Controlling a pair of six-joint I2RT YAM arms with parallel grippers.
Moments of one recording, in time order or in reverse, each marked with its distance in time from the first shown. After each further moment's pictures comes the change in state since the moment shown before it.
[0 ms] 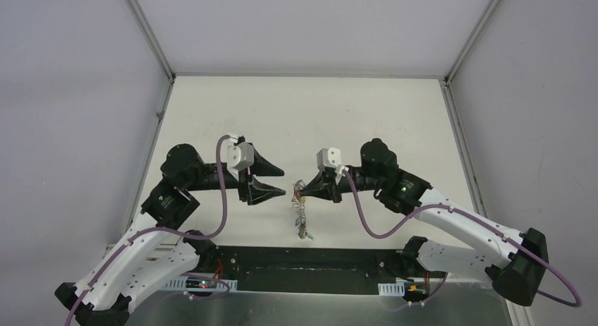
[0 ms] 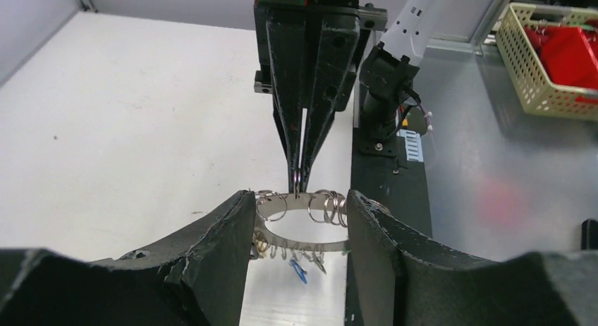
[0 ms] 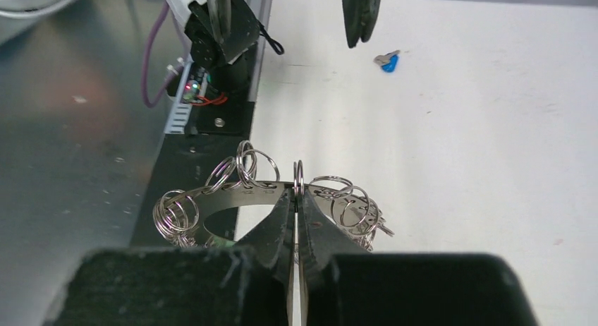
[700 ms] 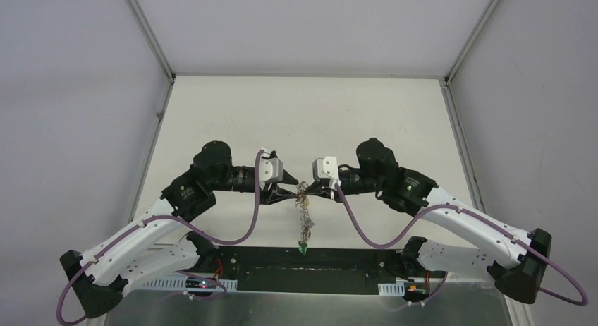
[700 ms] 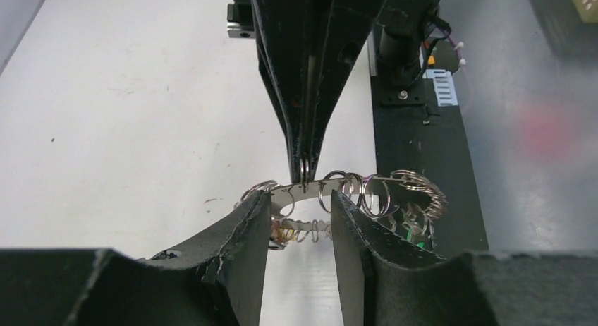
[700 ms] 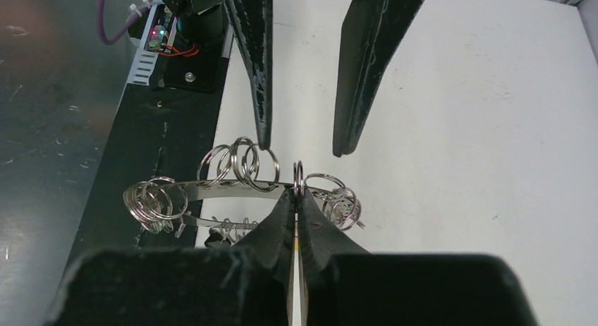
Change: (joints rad) left arm -0.175 0.126 0.005 -0.068 -0.108 0.307; right arm 0.047 -0.019 0.107 -0.269 0.126 -0.301
